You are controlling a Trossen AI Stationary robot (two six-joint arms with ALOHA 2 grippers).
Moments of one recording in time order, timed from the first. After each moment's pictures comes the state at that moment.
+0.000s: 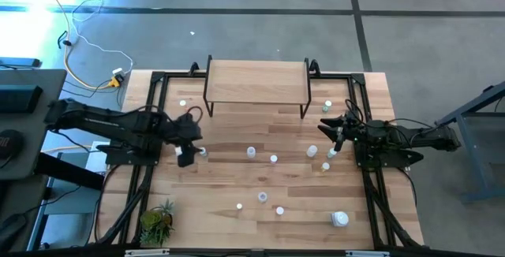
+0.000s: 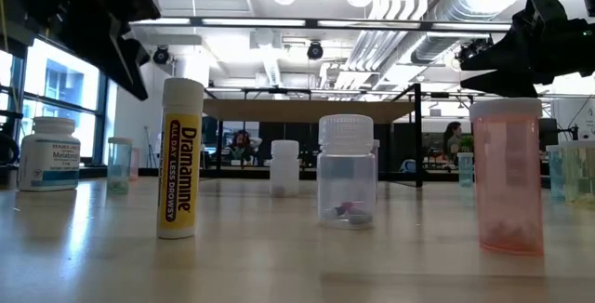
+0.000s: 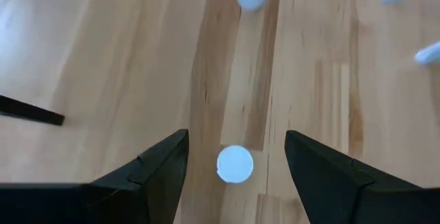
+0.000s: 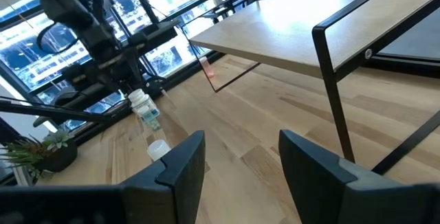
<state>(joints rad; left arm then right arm) 0.03 0.91 0.63 -0.69 -0.11 -0.21 0.06 0.05 0.08 -0.17 0.43 0.49</state>
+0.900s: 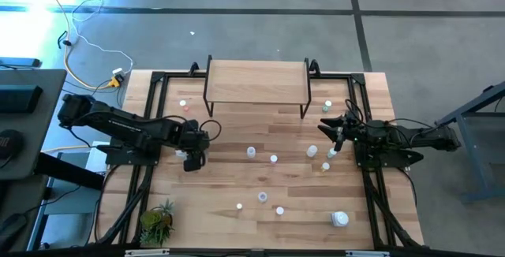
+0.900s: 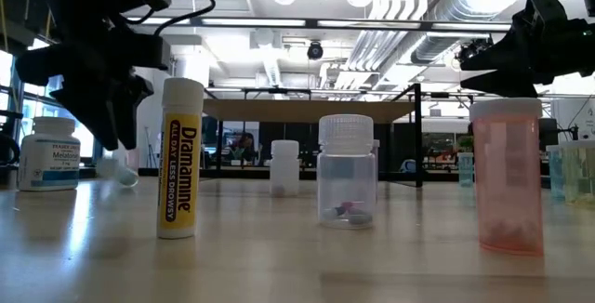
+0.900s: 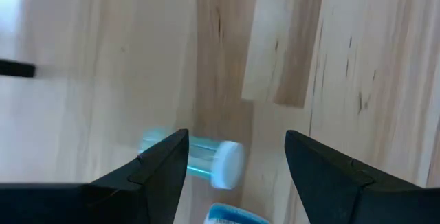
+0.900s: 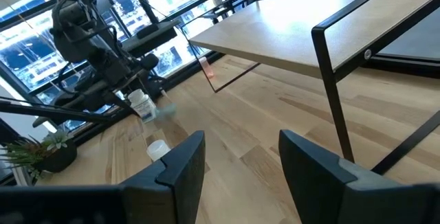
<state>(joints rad) 0.00 1.21 0.63 -0.69 -0.17 -0.22 0.06 0.05 0.08 -0.17 0.43 0.49</state>
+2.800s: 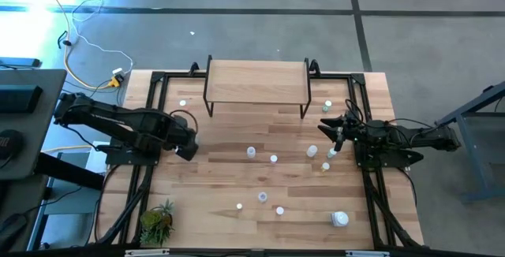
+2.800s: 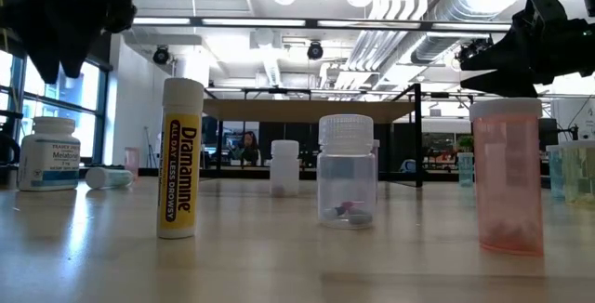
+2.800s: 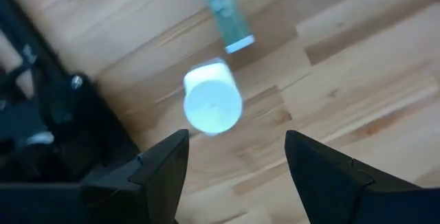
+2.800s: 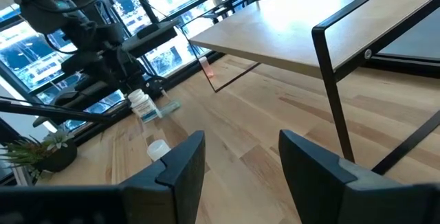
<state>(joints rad) -0.07 1.12 0.94 -1.34 -0.07 -1.30 0.06 0.05 0.08 -0.17 0.43 0.49</state>
